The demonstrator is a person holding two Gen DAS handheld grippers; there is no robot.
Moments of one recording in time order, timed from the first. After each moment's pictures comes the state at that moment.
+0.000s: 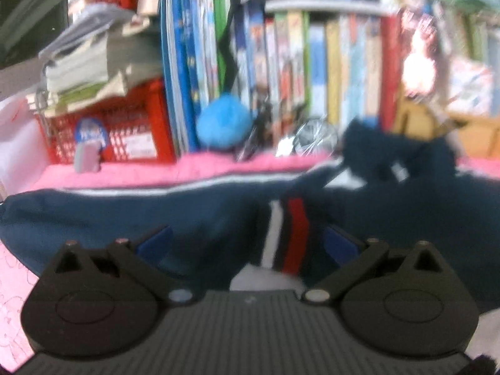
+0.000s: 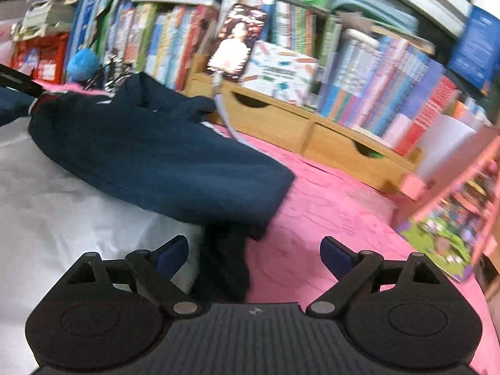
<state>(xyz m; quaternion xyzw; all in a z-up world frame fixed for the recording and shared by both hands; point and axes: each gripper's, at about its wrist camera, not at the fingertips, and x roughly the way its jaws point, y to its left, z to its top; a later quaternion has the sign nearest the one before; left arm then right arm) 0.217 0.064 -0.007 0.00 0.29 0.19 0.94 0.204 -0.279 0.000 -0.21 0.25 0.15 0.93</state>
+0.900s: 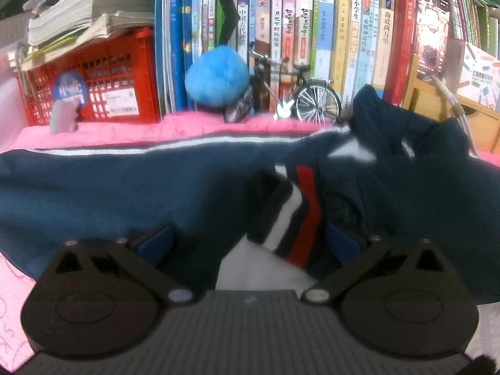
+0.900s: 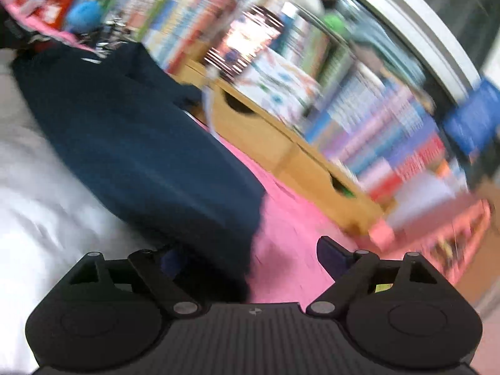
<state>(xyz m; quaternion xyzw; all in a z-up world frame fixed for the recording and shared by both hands) 0.227 0.083 -0.035 -0.05 0.33 0.16 0.93 0.214 -0.256 -0.023 -0.35 0.17 0.09 0.92</state>
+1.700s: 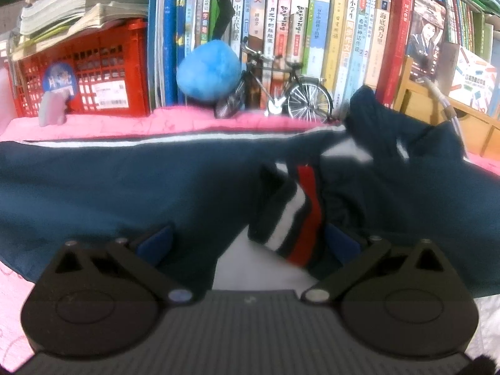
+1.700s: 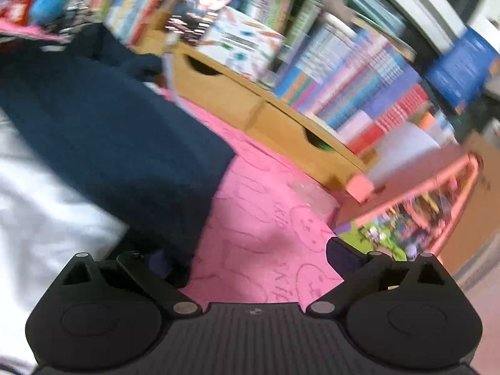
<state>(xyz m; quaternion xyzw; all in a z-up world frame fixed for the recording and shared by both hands) 0.226 0.089 -0.038 -0.08 0.33 0.13 0.93 0.214 -0.296 0.003 -0.30 0.27 0.06 0.91</state>
